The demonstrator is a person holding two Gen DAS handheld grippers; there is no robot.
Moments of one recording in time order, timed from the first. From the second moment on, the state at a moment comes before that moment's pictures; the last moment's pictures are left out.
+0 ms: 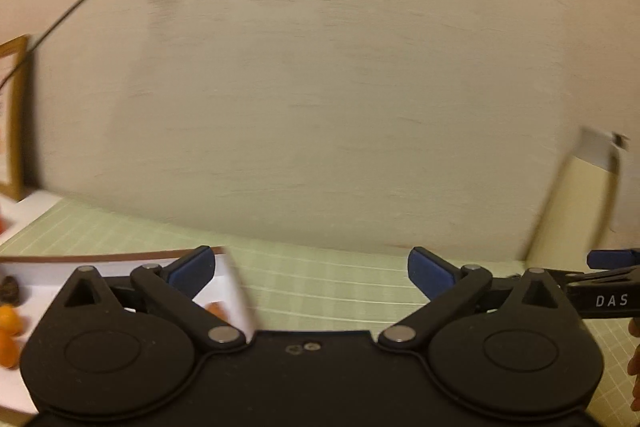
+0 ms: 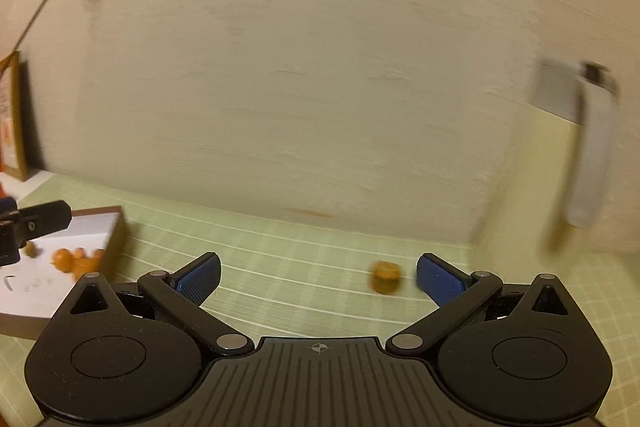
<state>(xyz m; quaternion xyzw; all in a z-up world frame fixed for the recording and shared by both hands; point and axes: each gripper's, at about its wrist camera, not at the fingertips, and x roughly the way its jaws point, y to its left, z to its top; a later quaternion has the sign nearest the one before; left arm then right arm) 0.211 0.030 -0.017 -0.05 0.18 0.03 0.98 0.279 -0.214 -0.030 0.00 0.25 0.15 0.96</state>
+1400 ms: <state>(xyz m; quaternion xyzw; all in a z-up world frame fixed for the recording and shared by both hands) 0.385 -0.177 -0.131 0.00 0.31 -0.11 0.95 0.356 -0.399 -0.110 0.08 0.31 -0.01 0.95</state>
